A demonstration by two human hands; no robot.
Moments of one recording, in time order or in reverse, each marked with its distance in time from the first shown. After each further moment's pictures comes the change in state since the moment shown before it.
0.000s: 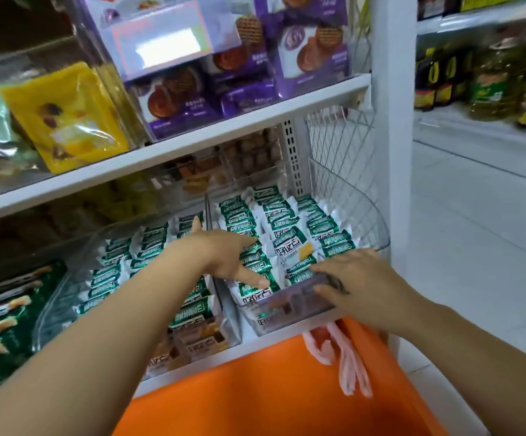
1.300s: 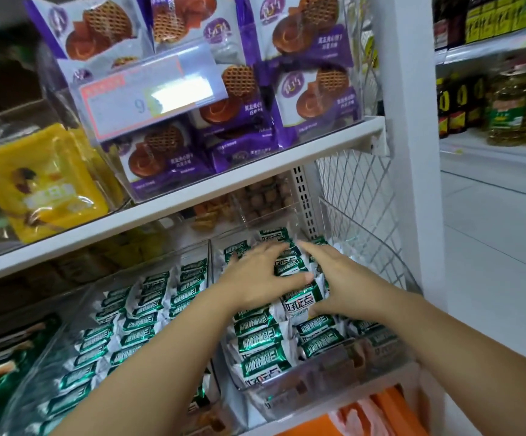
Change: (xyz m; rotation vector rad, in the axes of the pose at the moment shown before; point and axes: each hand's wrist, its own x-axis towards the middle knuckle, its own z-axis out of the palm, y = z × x) left_hand 0.063 0.017 -0.014 -0.409 0.400 0.136; right_hand 0.102 0.034 0.003 0.305 -0.091 0.033
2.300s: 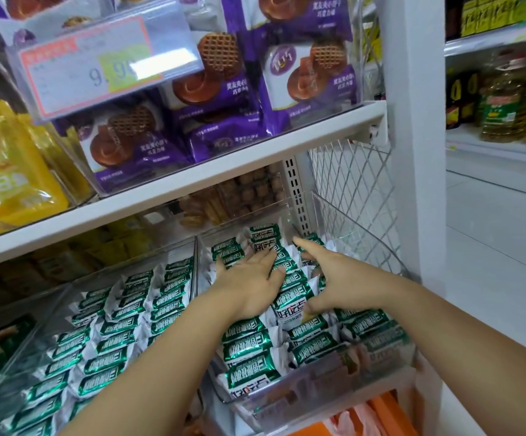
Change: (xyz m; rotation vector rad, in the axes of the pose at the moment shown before) left_hand 0.017 -0.003 0.020 0.147 -0.085 -0.094; right_hand 0.006 0.005 -0.012 0.170 -0.163 0.089
